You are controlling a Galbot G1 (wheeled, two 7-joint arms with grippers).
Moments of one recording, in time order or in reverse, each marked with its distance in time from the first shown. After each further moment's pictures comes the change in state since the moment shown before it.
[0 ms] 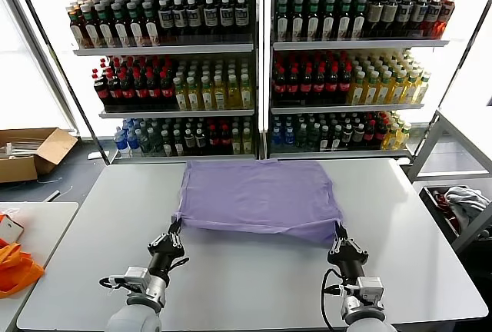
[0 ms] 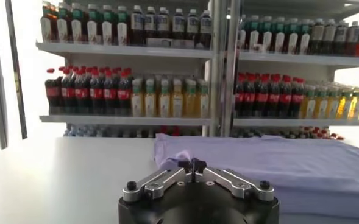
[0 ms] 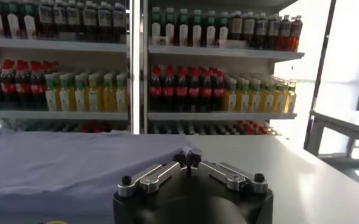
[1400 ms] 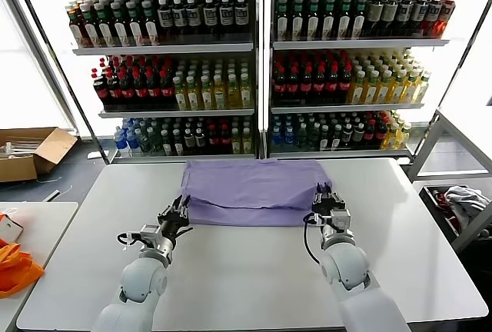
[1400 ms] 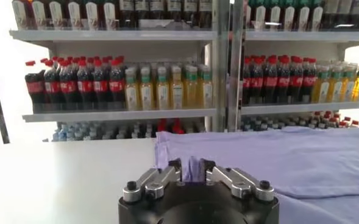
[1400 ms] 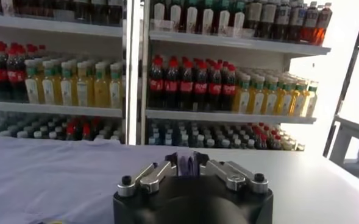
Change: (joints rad) left arm -0.228 0.073 0.085 0.170 -0.060 0.108 -0.059; right arm 0.387 0.077 -0.084 -0.278 0.147 -0.144 0.115
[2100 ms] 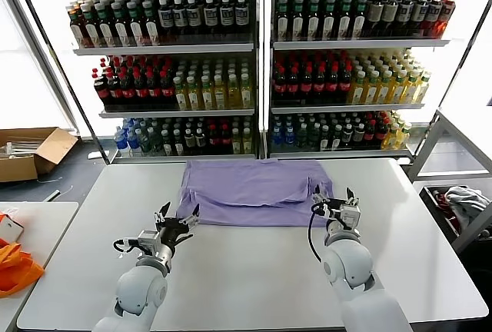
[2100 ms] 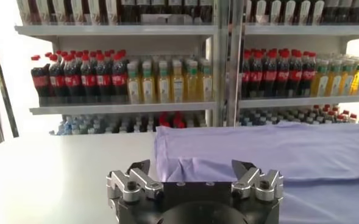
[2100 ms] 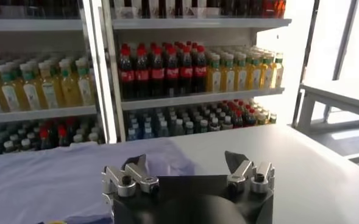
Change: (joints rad) left arm 0.100 -0.009 -0.024 -0.092 0.043 0.062 -0.018; right arm -0.186 -0.042 0.080 0.138 0.003 -0.085 0.047
